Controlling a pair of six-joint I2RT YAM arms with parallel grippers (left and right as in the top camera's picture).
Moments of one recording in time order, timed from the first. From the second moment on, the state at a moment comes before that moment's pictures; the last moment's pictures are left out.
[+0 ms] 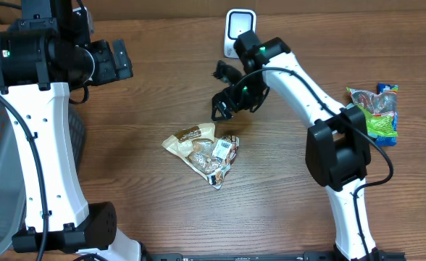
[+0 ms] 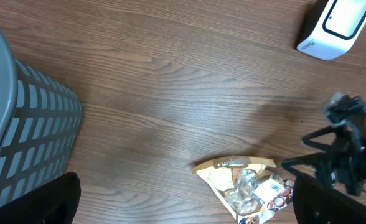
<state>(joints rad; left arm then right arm) 0.07 1.76 2.29 -1.61 0.03 -0.21 0.45 2.33 2.05 -1.21 -0.54 -0.18</state>
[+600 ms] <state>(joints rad) 0.07 1.76 2.29 -1.61 0.03 -0.21 0.65 2.33 2.02 -1.08 -0.40 -0.36</state>
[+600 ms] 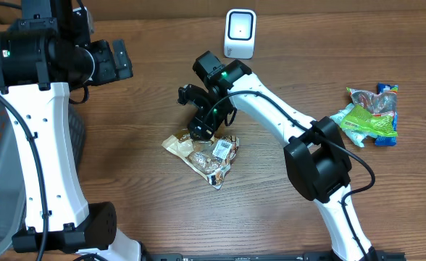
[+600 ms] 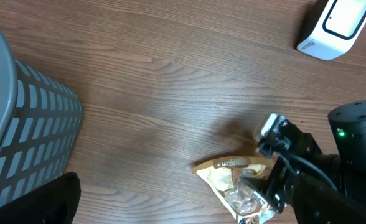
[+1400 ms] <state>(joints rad) 0.07 1.76 2.29 -1.61 0.03 -0.21 0.40 2.33 2.13 -1.35 -0.32 0.50</state>
